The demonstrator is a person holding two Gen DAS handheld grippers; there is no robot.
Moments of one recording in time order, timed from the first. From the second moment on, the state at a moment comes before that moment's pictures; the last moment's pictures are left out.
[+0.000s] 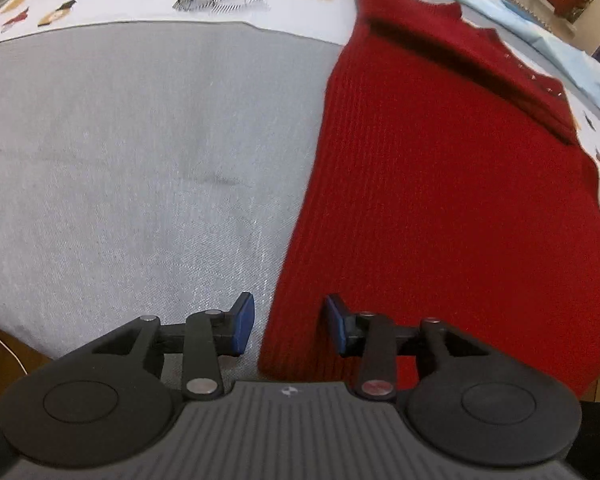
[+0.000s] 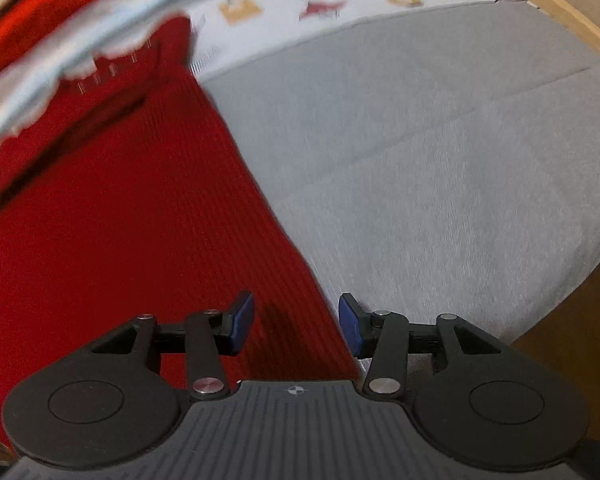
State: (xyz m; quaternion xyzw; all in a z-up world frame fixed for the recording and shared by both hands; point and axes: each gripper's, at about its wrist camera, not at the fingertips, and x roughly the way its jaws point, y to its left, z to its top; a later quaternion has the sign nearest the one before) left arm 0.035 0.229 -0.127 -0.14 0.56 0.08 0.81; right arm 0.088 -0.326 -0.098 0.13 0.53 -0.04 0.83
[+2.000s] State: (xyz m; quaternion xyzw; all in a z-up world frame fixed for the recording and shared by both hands) left arm 0.035 0.202 -0.132 -0.10 0.56 0.05 0.82; right arm 0.067 -0.306 -0.106 0.10 0.54 0.01 0.83
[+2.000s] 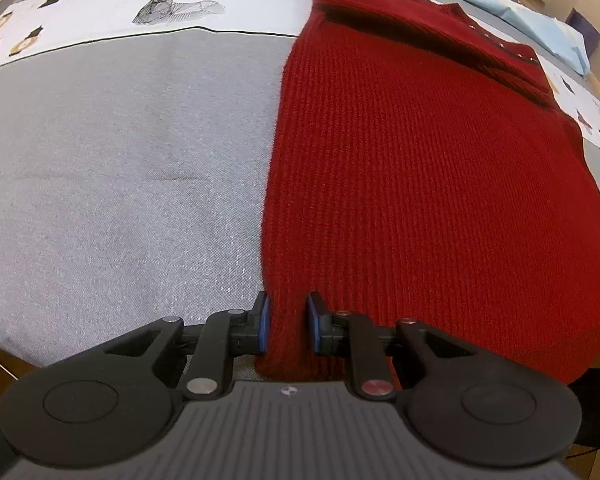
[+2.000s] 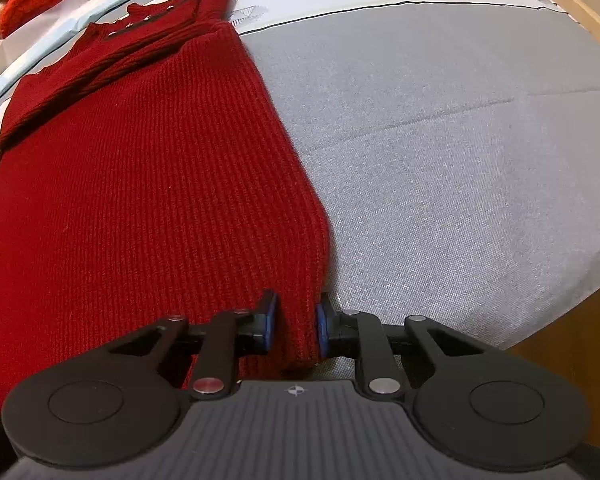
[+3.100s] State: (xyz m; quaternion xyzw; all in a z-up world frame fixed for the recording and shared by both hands) left arm -0.043 0.224 0.041 -0.21 0.40 -0.10 0.89; right arm 0.010 -0.347 0.025 0.25 0.35 0.11 0.89
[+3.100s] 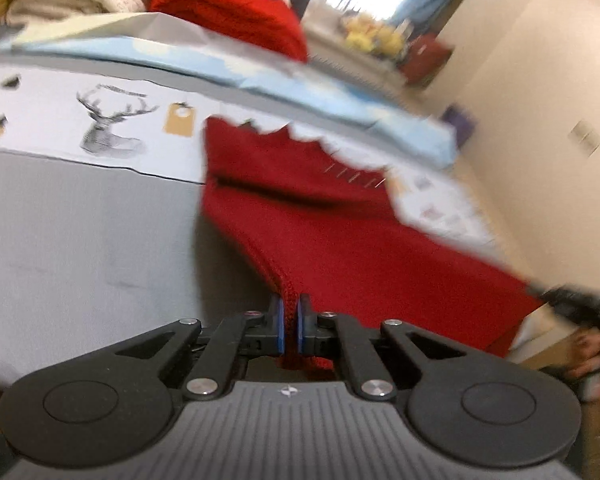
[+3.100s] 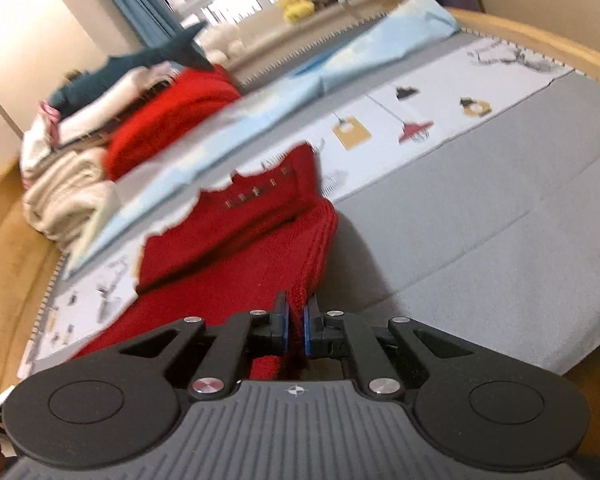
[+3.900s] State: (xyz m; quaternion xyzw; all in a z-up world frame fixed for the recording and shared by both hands) left arm 0.162 0.306 -0.070 -0.30 0.46 0.01 0.83; right arm 0.197 -0.349 -0.030 0.25 0.40 0.01 0.88
